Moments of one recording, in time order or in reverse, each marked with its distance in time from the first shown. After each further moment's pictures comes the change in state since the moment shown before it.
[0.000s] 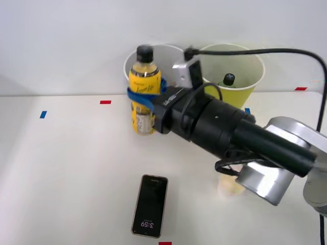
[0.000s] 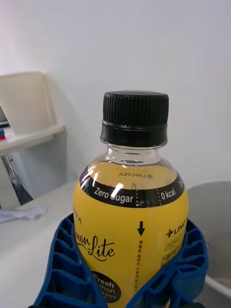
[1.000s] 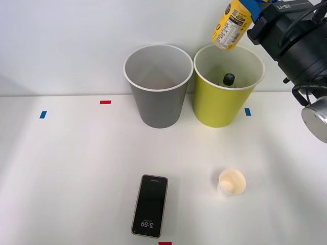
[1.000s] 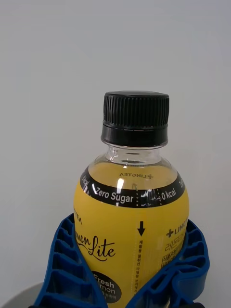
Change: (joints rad) arm 0.048 -0.026 -0.490 0.180 -0.015 -0.098 -0.032
